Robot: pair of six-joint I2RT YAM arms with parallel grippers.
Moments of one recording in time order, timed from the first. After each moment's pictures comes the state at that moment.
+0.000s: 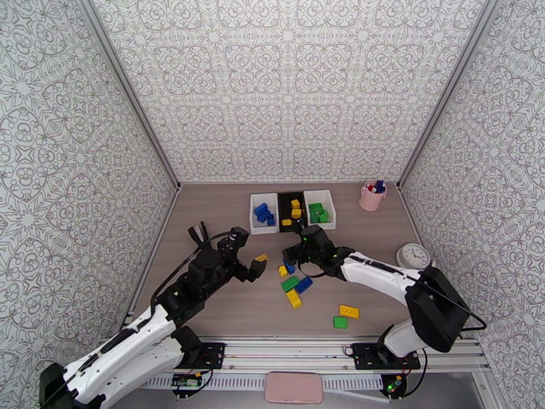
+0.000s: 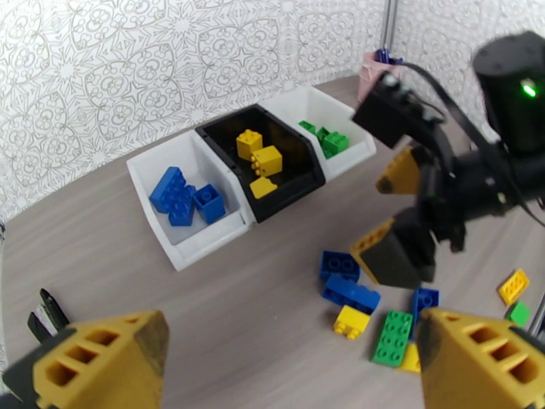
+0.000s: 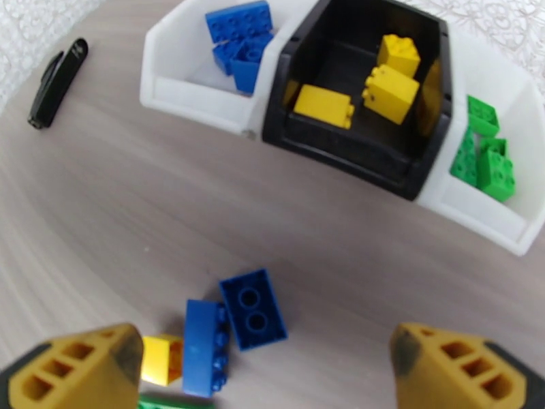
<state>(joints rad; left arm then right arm) -0.71 0.73 0.59 -0.19 -0.08 -0.03 0.73 1.60 0.98 -0.14 0.12 0.21</state>
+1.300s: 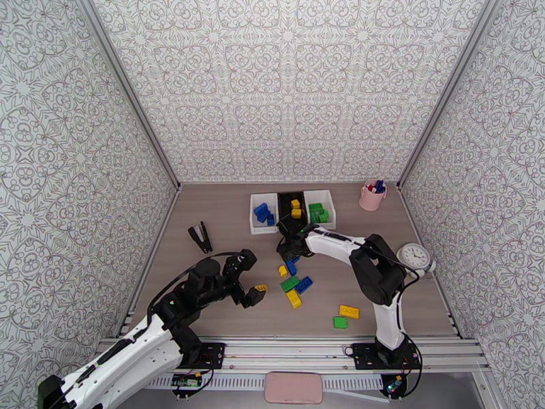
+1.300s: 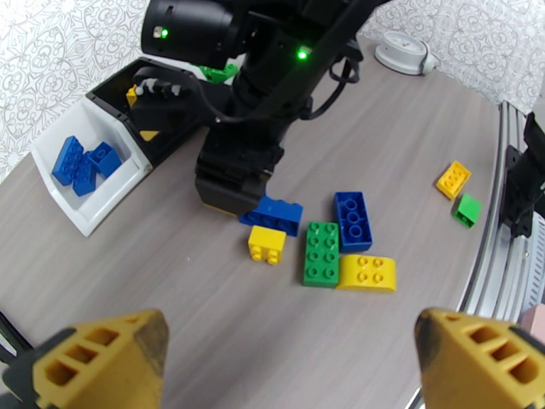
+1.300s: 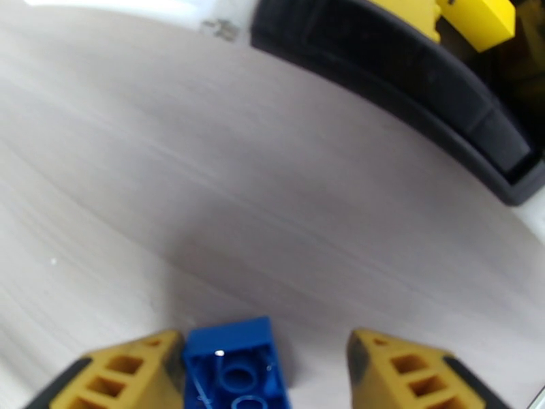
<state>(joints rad) -0.68 0.68 0.49 -0.27 0.24 0.06 0.73 2.01 1.41 -0.57 0.15 0.21</state>
